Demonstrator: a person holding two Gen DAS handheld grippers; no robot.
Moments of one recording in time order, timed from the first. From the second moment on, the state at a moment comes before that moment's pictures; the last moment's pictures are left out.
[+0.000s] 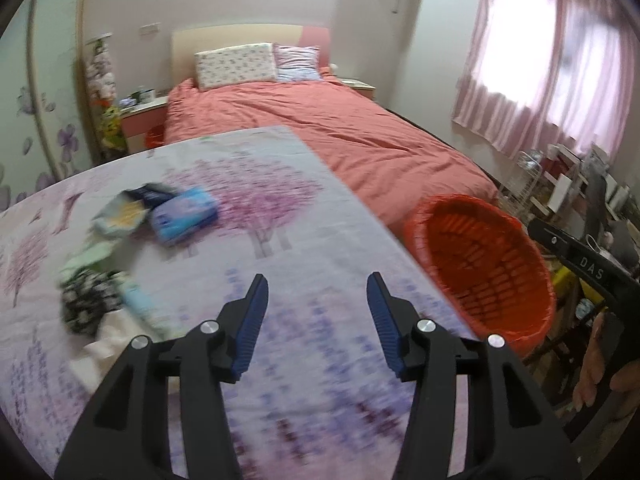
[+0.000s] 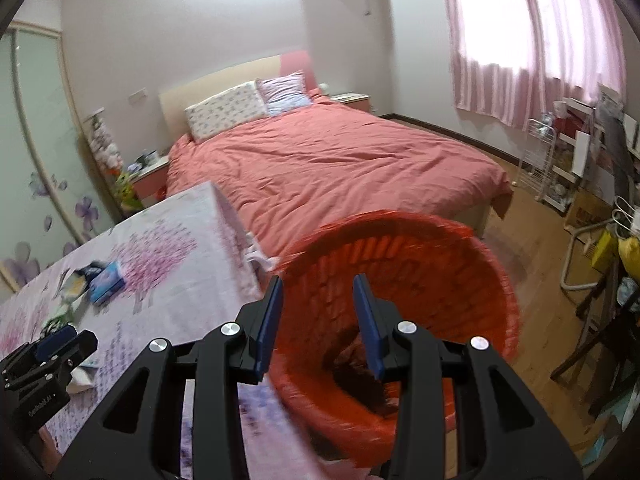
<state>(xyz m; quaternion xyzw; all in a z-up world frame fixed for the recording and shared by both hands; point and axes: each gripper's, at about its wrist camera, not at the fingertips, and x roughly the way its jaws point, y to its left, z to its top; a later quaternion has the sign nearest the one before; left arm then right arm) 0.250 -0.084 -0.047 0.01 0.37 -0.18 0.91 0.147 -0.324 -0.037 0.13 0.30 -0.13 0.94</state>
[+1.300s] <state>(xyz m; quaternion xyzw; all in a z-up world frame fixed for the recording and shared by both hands) 0.253 0.041 -0.098 -0.06 0.41 -0.10 0.91 0.179 -0.156 -0.070 0.04 0.37 0.01 0.93</state>
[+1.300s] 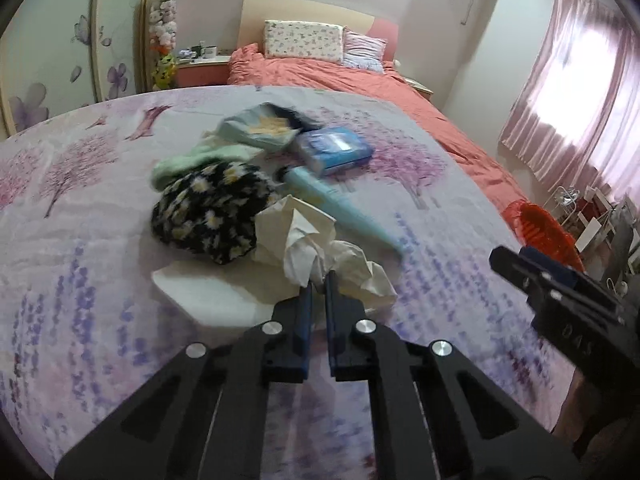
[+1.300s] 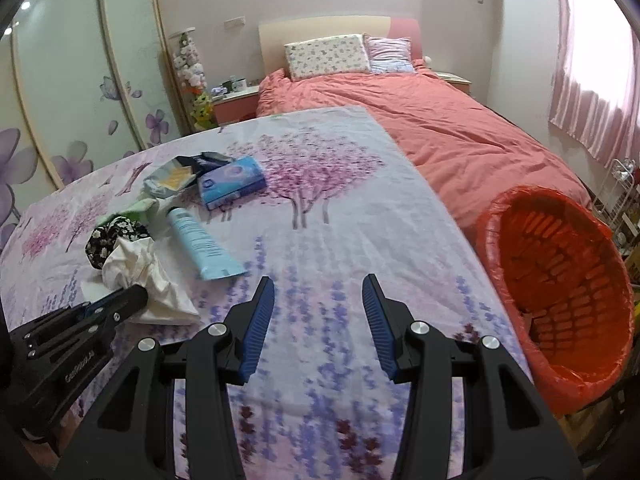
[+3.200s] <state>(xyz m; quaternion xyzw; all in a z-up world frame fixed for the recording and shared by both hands) 0.247 0.121 -0.089 -0.11 0.39 -0.06 0.91 0.256 -0.134 -0.097 0.03 0.42 -0.02 0.91</state>
